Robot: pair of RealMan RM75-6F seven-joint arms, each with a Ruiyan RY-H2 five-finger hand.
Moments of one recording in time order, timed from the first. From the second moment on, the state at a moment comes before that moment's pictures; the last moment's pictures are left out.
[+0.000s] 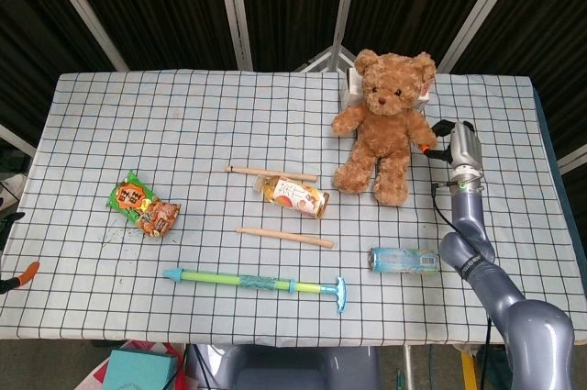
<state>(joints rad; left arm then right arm) -0.06 -1.09 -0.09 -1.73 1.29 1.47 0.19 0.84 -1.78 0.50 -0.46 -0.96 0.60 0.39</state>
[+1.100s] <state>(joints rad) -0.06 -1.08 -0.10 -1.73 1.29 1.47 0.18 0.78 -1.67 0.47 -0.58 -0.94 0.48 0.33</state>
